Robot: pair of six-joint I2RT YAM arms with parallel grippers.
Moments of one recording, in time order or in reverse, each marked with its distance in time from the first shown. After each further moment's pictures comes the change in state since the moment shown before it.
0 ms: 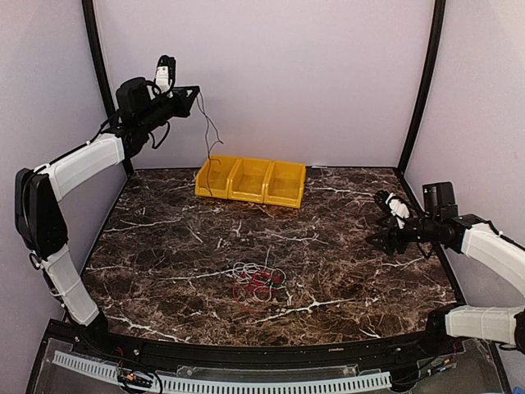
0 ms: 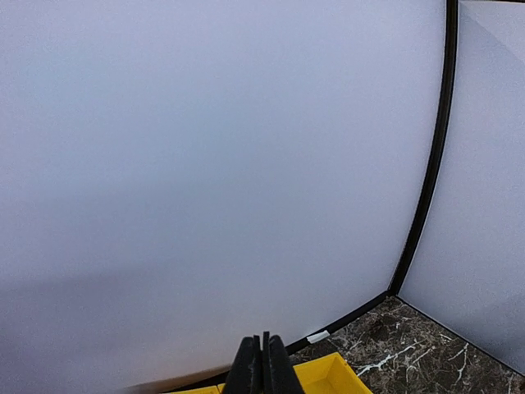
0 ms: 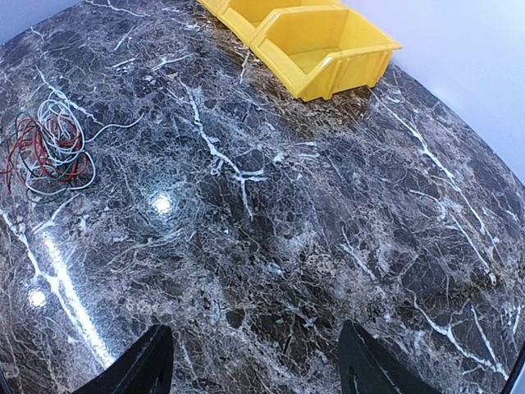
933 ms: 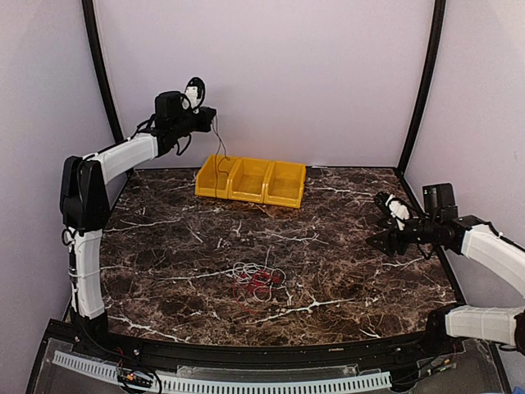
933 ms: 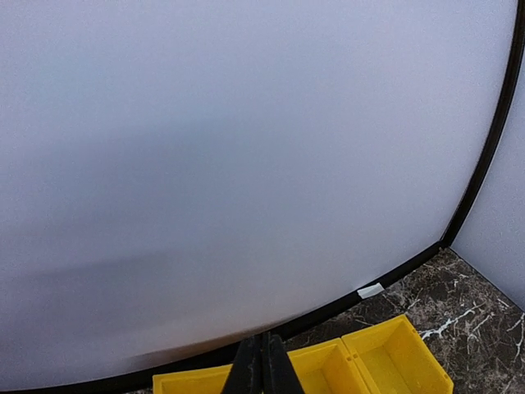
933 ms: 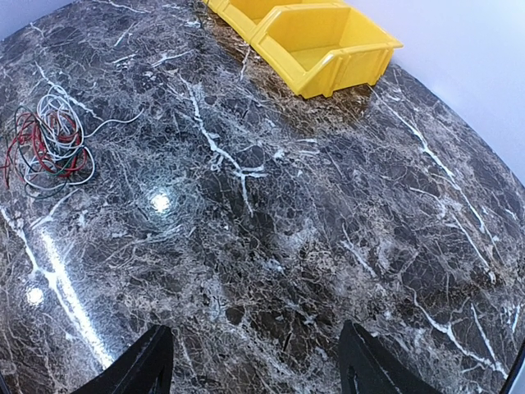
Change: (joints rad) left arm 0.000 0.365 0.294 -0.147 -0.061 0.050; right arm 0.000 -0.011 -0.011 0.000 0.004 -0.009
